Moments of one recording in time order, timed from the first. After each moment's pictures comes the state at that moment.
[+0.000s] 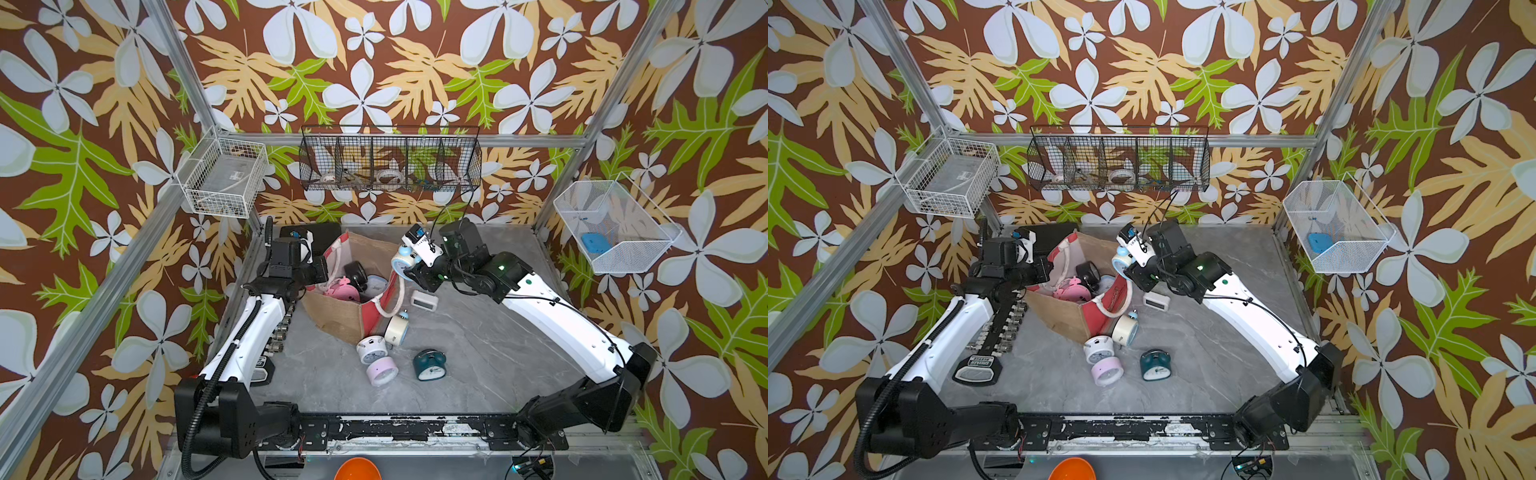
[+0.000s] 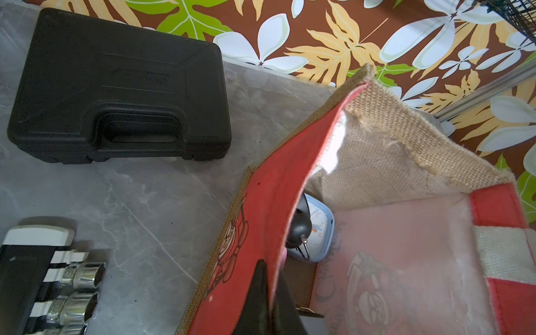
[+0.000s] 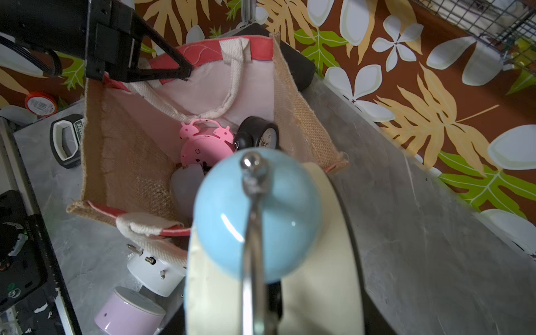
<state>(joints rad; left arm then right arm) -0.08 1.30 1.07 -0.41 0.23 -0.31 0.71 1.54 1.62 -0.73 -0.11 -0.16</state>
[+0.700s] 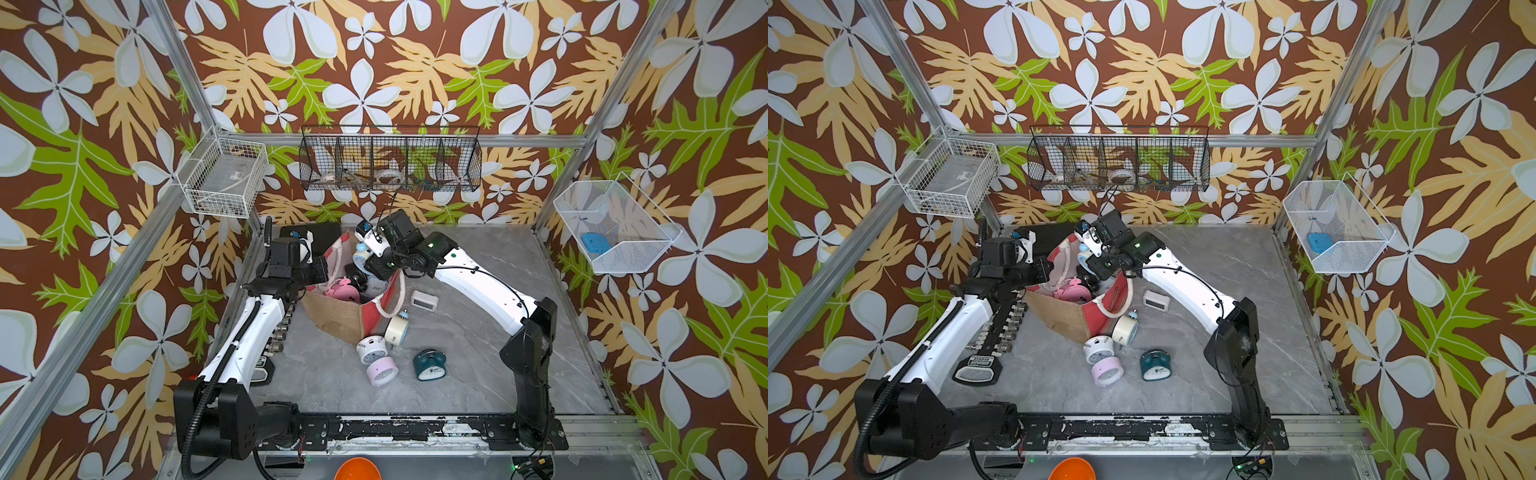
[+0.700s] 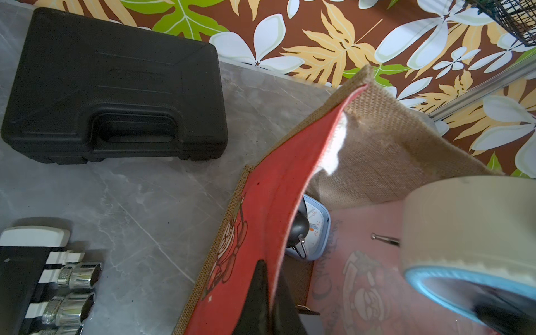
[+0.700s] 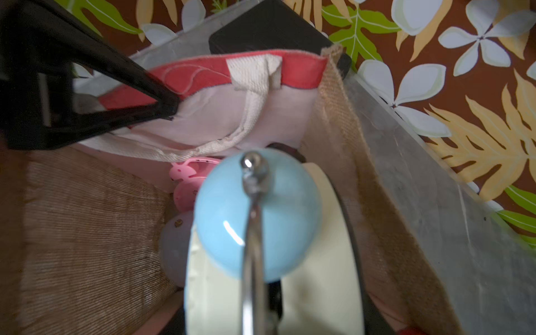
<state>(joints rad) -0.08 1.30 1.07 -0.41 0.24 -0.31 0.79 2.04 2.10 -0.85 0.00 -0.13</state>
